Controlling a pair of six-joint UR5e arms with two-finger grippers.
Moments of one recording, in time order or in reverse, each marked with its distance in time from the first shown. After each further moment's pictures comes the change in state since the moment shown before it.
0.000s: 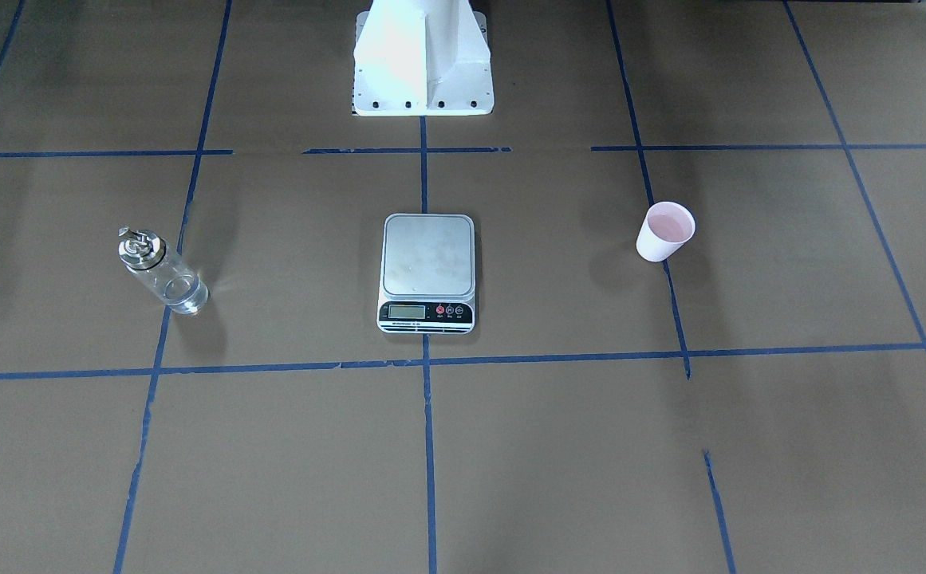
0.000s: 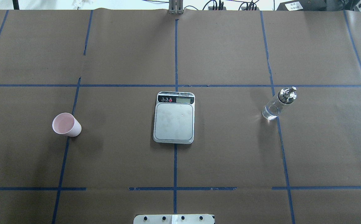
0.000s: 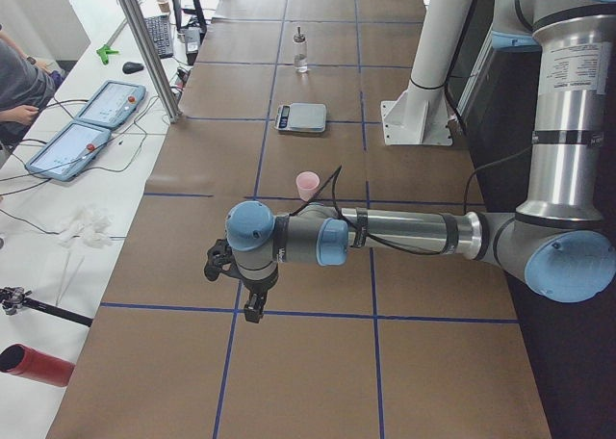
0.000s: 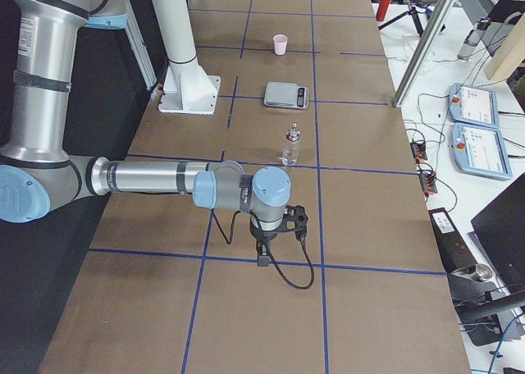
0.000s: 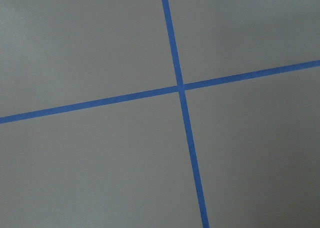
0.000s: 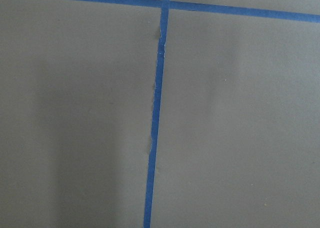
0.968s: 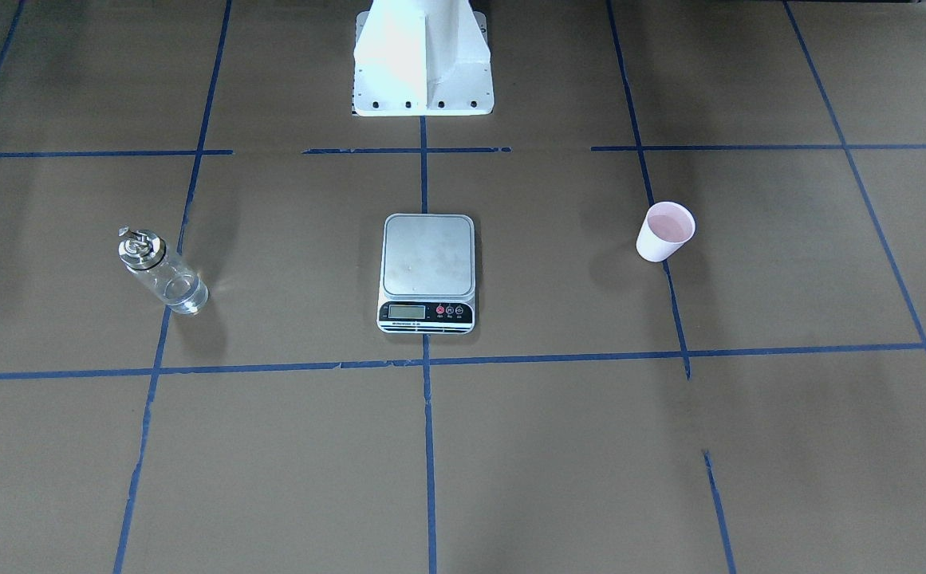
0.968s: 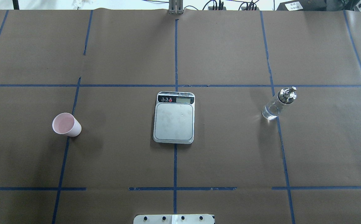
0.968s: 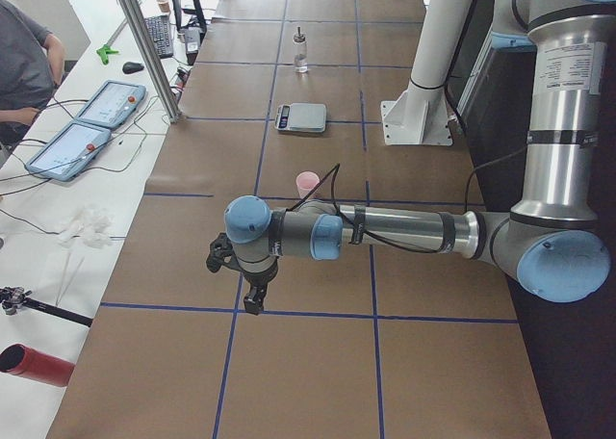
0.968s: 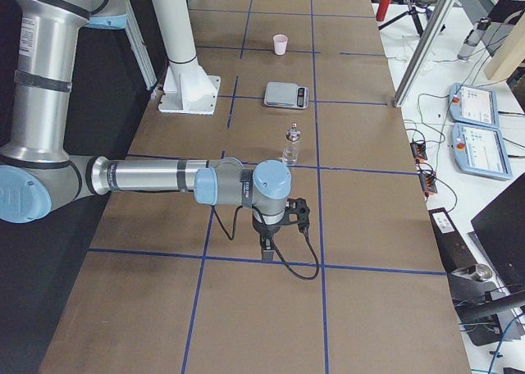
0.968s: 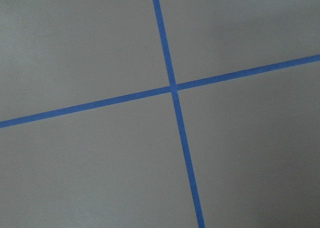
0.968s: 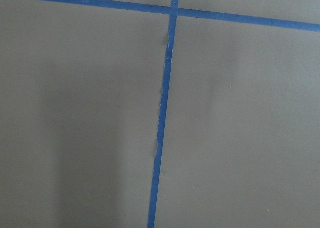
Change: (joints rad) left arm 0.078 -0.008 -0.009 0.000 0.000 0.003; right arm -0.033 0.001 0.021 0.071 0.001 -0.002
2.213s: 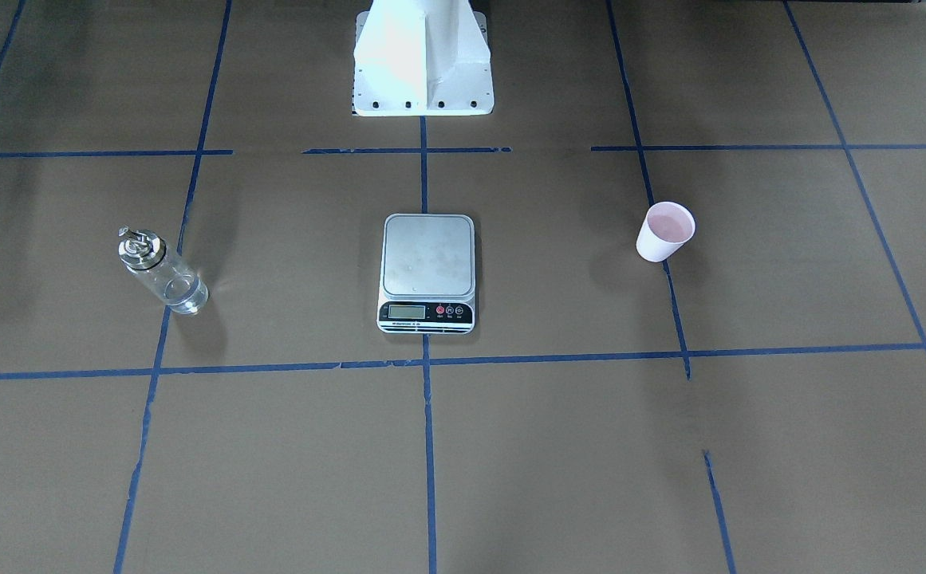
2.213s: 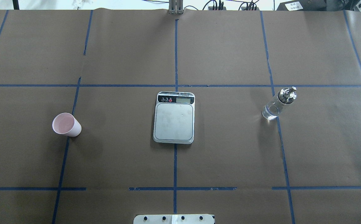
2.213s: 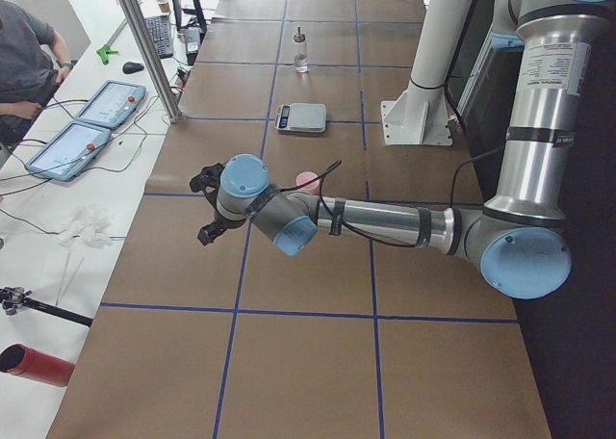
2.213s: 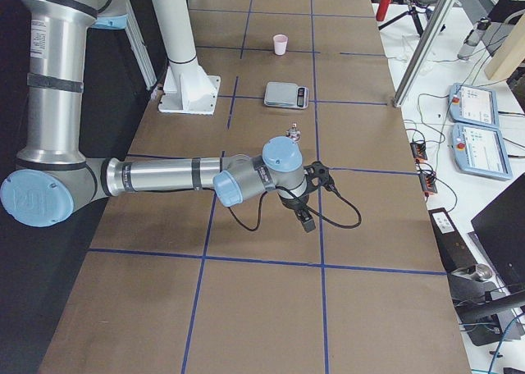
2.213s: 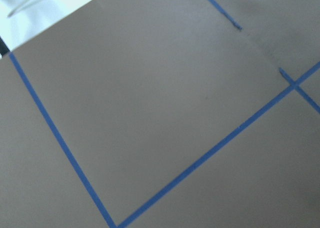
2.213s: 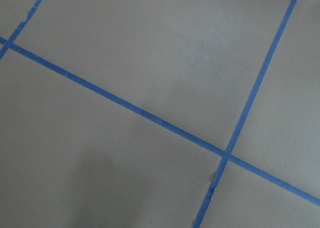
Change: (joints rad) left arm 0.047 -0.094 0.079 -0.682 -0.061 -0.057; right arm -0.046 0.077 -0.048 0.381 -0.005 0.018
